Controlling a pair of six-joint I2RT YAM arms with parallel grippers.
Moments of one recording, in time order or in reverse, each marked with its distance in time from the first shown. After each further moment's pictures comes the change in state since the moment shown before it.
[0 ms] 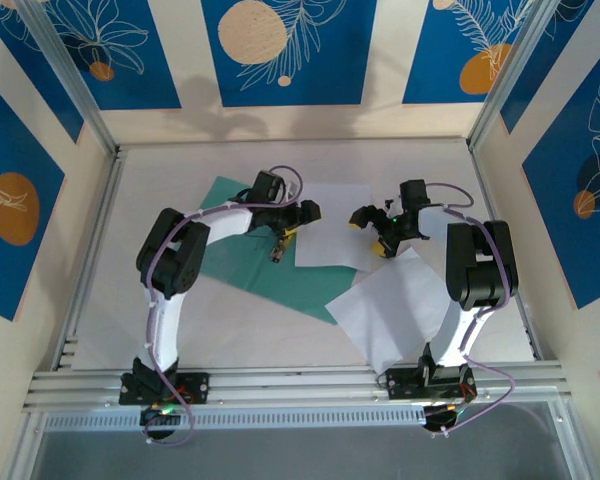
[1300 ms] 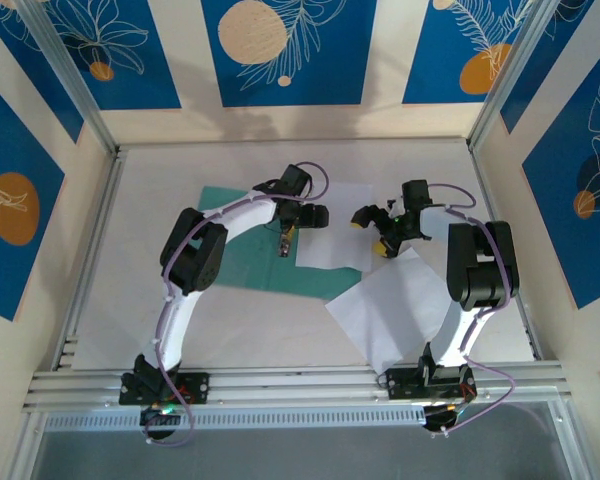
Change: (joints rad) left arm -0.101 0.148 0.338 -0.391 -0.322 0.252; right arm -0.009 -0.002 -0.002 0.000 0.000 0.007
